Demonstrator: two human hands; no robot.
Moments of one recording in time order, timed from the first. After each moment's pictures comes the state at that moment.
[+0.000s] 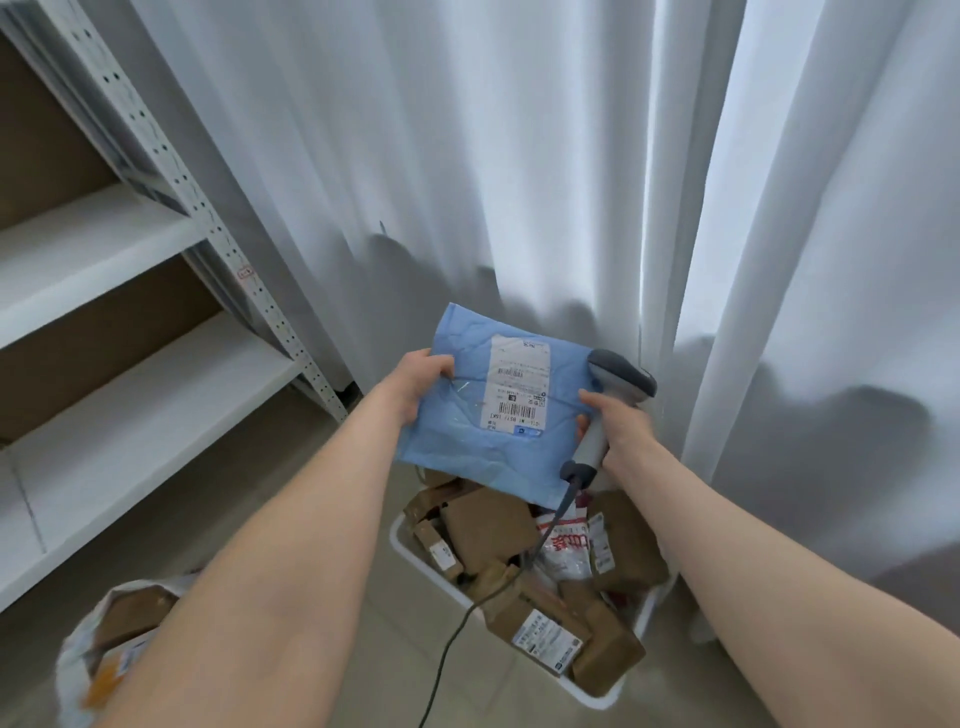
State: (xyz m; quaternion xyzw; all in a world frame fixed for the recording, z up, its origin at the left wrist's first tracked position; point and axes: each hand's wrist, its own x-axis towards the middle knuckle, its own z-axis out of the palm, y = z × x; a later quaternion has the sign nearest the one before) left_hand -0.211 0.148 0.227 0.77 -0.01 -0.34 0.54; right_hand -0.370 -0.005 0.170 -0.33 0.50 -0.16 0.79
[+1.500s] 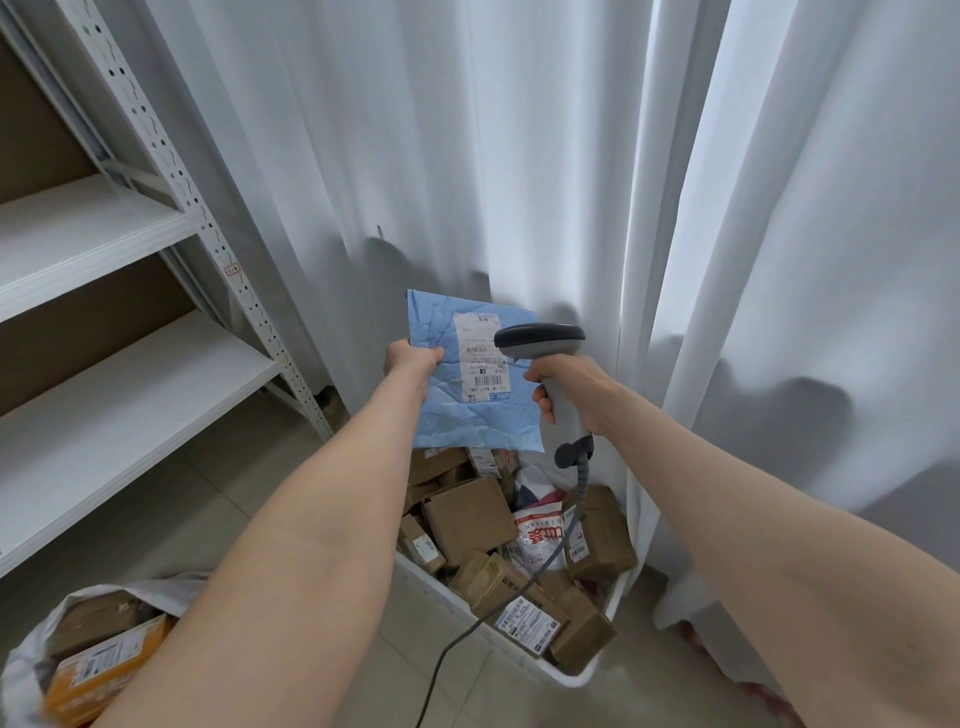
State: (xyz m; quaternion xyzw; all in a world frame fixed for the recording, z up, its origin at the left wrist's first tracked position) left_hand -0.216 0.161 0.232 0.77 0.07 -0.20 0.59; right_hand -0.380 0.041 0.257 -0.61 0.35 -0.01 0.71
